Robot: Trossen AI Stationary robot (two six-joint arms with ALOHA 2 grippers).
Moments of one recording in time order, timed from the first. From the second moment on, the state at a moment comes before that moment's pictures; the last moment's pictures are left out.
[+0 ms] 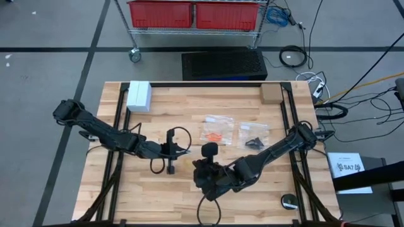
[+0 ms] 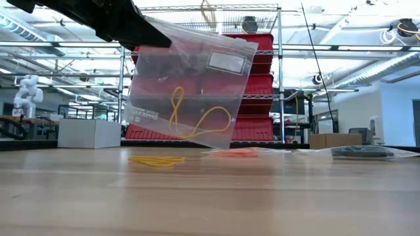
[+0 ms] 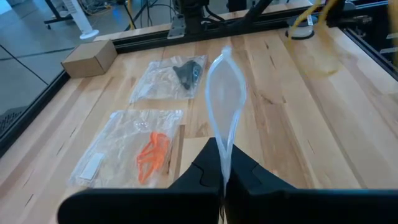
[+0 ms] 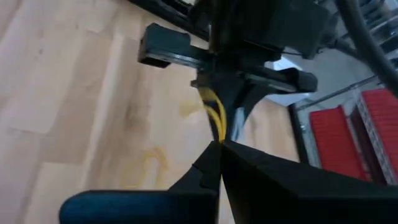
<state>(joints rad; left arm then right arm) -0.37 1.25 0.61 0.24 -0.42 0.01 0.50 2.01 1.92 -0.80 0.76 0.03</state>
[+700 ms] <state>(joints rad) -0.37 1.25 0.61 0.24 -0.40 0.01 0.42 2.01 1.93 -0.72 0.79 -0.23</state>
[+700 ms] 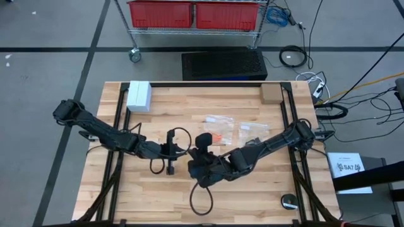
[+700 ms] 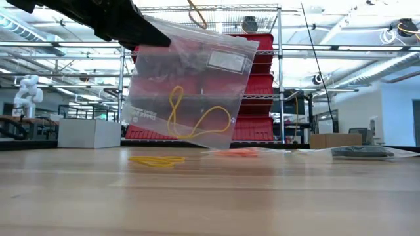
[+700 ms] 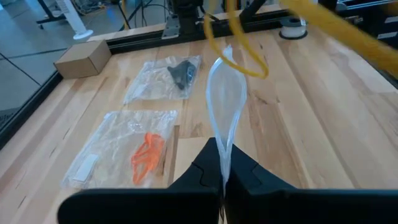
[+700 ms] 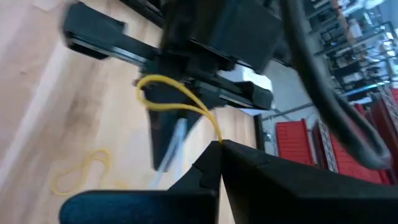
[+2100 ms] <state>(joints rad) -0.37 1.25 0.61 0.26 -0.45 -0.02 0.44 2.01 1.85 -0.87 0.83 0.27</state>
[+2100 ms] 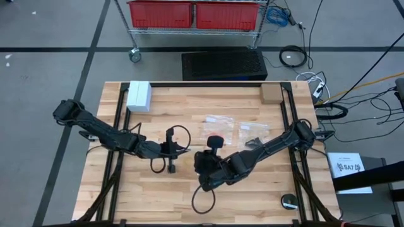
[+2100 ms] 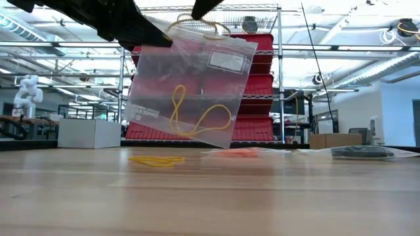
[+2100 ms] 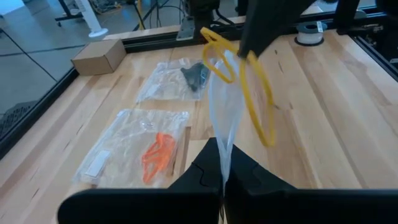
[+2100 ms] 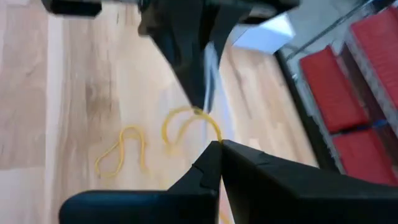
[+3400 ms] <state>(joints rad) -0.37 1.25 0.61 0.26 -0.42 -0.02 0.32 2.02 2.03 -1.07 0.39 0.25</state>
